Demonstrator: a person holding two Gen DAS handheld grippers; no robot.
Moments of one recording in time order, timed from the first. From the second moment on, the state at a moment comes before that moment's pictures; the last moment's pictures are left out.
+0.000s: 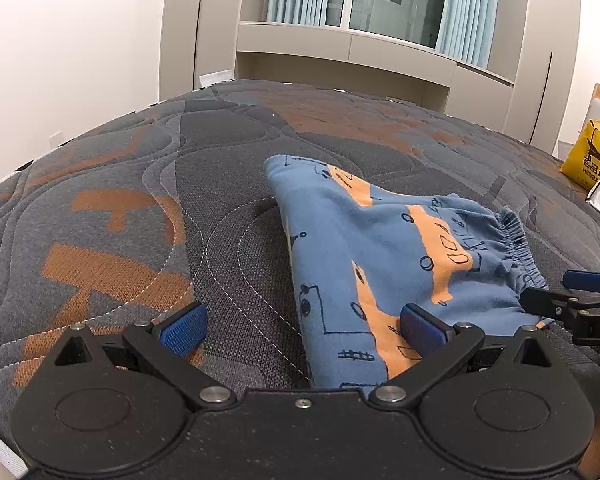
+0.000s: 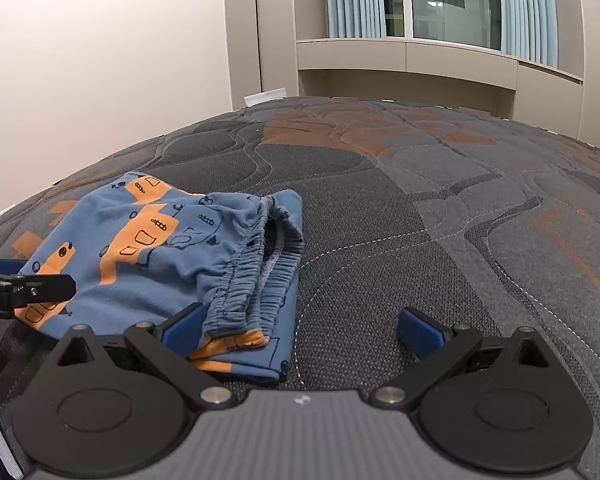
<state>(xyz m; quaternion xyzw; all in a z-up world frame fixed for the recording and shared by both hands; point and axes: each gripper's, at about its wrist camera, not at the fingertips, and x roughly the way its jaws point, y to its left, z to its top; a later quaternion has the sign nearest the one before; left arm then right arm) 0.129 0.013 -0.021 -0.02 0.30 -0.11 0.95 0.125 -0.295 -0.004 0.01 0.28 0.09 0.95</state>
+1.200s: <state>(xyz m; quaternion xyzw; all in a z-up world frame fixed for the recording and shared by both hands) 0.180 0.006 -0.010 -0.10 0.34 -0.14 0.92 0.239 -0.318 -0.008 0.18 0.31 0.28 0.89</state>
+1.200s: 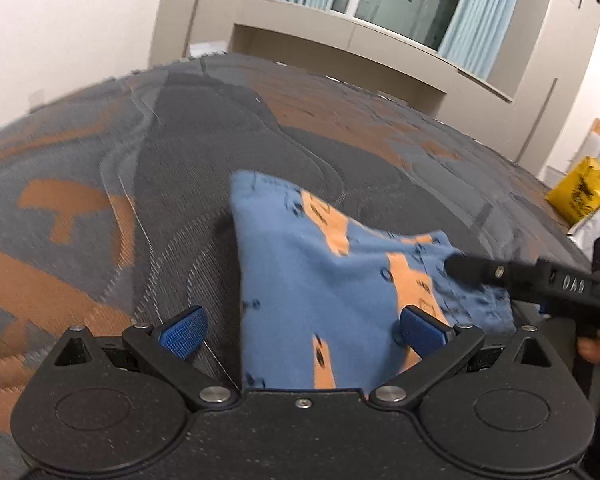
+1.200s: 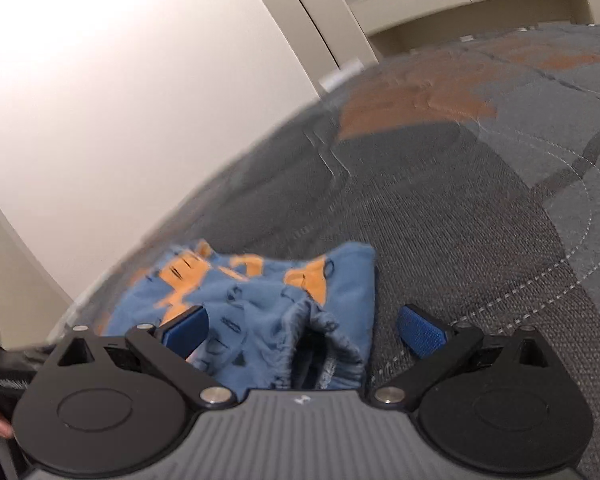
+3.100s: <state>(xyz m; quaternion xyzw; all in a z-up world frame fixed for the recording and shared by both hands) 0.157 0.028 -0.022 -0.19 0.33 -0.13 0.92 0.213 -0.328 -0.011 0.21 0.28 0.25 0.90</state>
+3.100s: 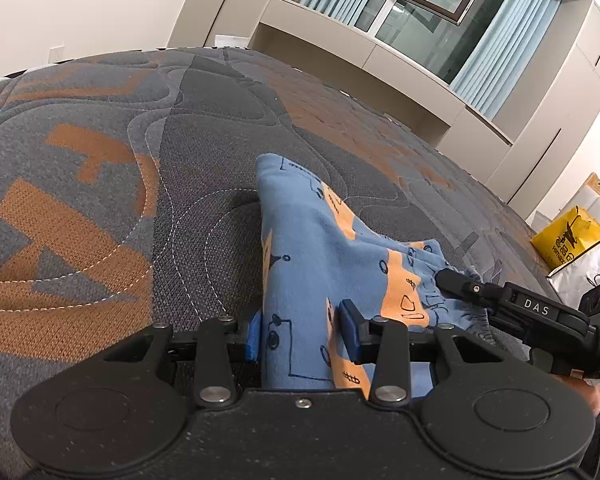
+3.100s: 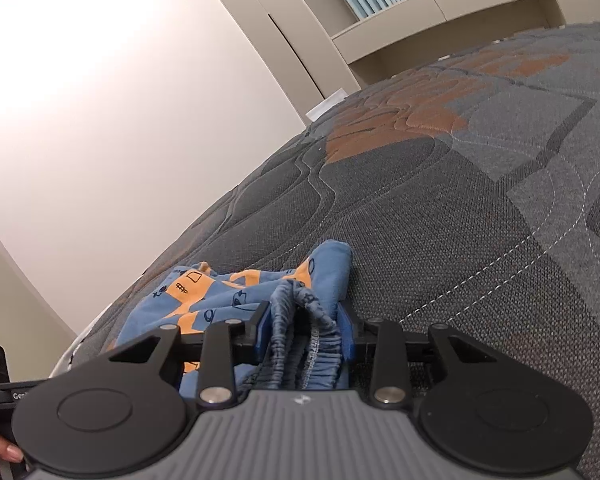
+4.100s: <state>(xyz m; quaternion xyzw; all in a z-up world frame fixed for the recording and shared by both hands) 0.207 0.029 0.038 -0.10 0.25 -0.15 0.95 0.228 -0.295 0.056 0.12 0.17 0.24 0.95</state>
